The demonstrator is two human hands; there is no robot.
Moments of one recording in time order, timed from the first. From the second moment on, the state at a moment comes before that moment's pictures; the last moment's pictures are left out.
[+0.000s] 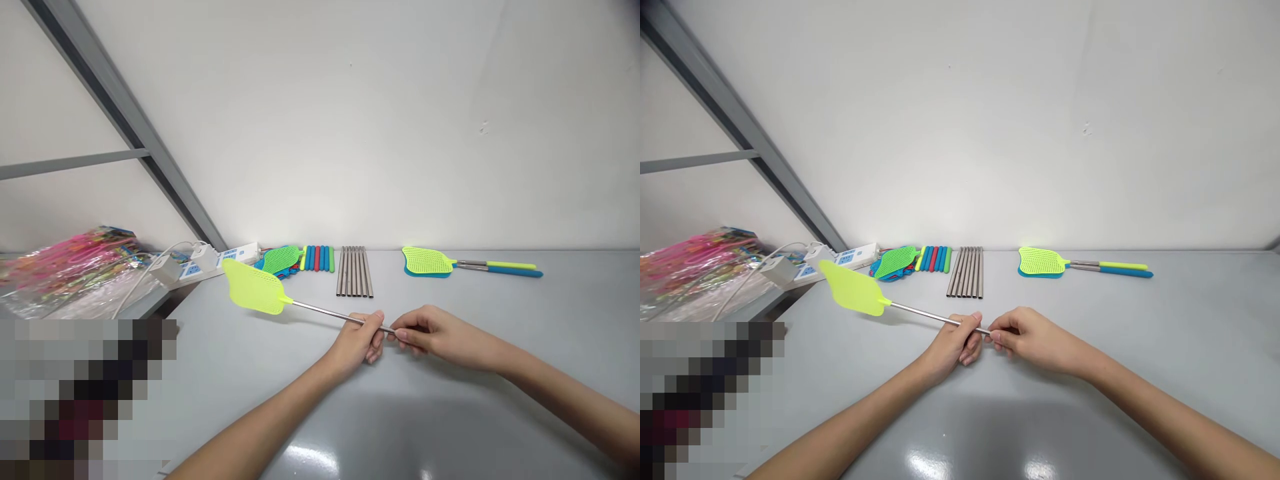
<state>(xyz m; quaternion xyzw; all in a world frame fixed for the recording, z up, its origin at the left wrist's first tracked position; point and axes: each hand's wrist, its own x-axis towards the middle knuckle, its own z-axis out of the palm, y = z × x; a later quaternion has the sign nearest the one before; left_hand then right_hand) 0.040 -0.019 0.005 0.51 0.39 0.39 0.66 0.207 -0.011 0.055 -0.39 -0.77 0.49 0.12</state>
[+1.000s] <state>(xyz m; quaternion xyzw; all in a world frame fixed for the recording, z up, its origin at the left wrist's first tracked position) 0.040 -0.020 0.003 0.56 0.42 0.35 0.62 0.199 -0.013 0.041 -0.43 -0.72 0.54 0.12</state>
